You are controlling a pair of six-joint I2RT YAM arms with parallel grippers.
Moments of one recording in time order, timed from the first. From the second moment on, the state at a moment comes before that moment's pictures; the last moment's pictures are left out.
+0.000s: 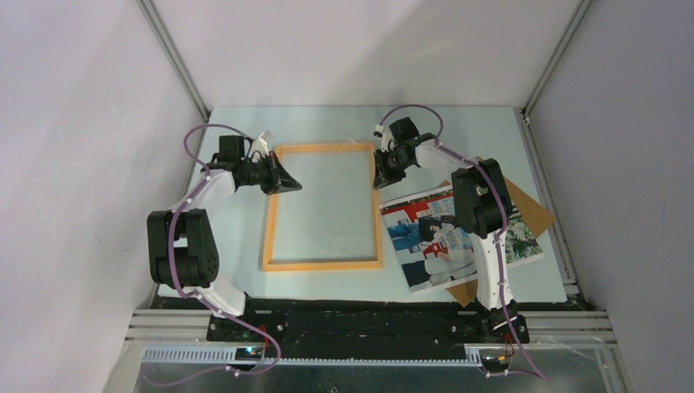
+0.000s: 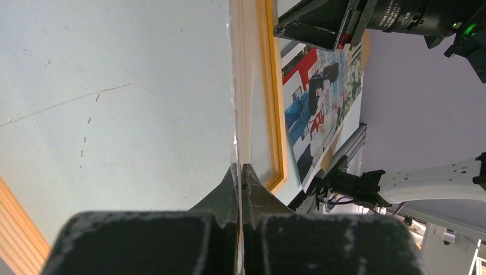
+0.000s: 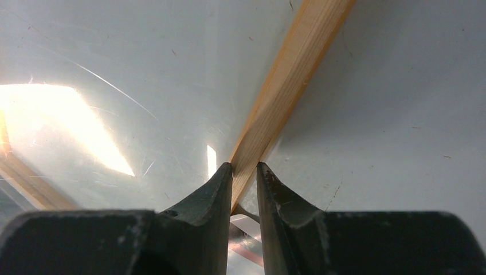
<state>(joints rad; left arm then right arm) 0.03 1.61 1.08 -0.42 0.84 -0.34 0.42 2.22 1.72 -0.56 -0.42 0.14</state>
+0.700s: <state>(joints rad) 0.02 1.63 1.08 -0.43 0.83 -0.33 0.42 2.22 1.72 -0.56 -0.41 0.13</state>
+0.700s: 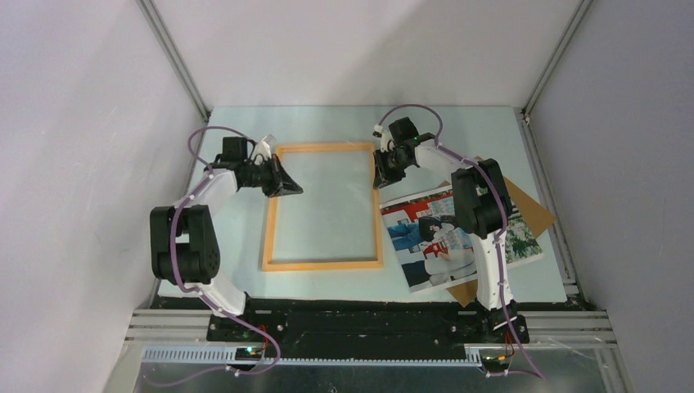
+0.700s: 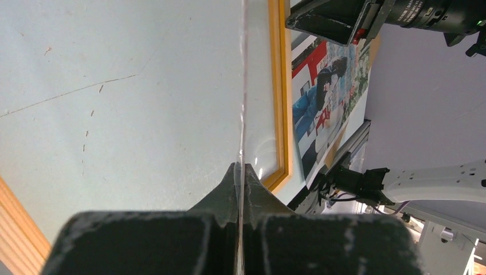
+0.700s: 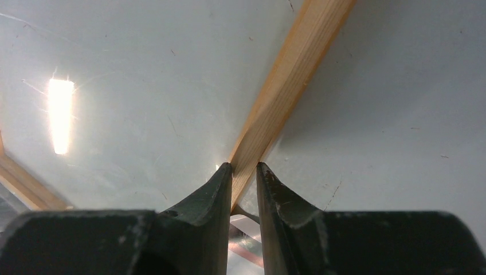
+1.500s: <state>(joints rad) 0.01 1.64 1.10 -0.50 0.79 -0.29 0.43 2.22 1.72 -0.56 -0.39 0.11</state>
